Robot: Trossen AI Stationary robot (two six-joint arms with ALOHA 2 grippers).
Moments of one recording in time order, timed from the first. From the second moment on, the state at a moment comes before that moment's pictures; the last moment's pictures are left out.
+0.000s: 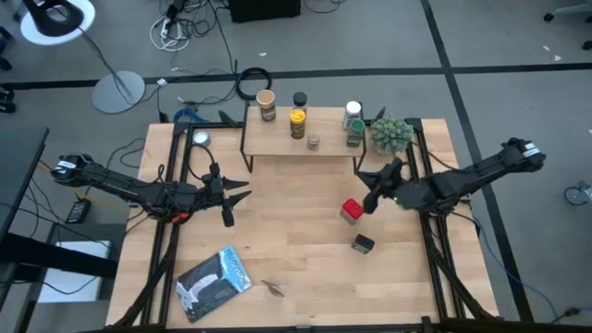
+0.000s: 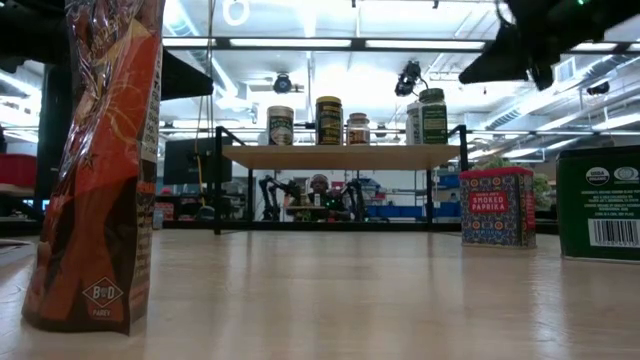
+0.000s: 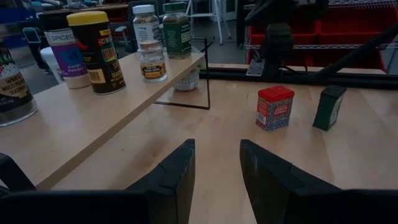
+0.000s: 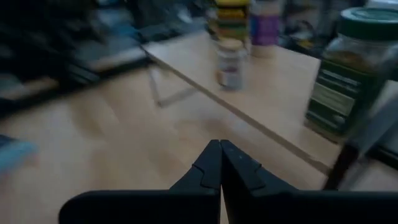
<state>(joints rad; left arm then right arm) -0.24 0.75 0.26 0.34 -0.56 -0.05 0.33 0.82 0.54 -0.18 0.90 0.49</state>
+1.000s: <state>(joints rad) -0.24 0.75 0.26 0.34 -0.56 -0.06 -0.11 0.86 0.41 0.24 0.67 0.32</state>
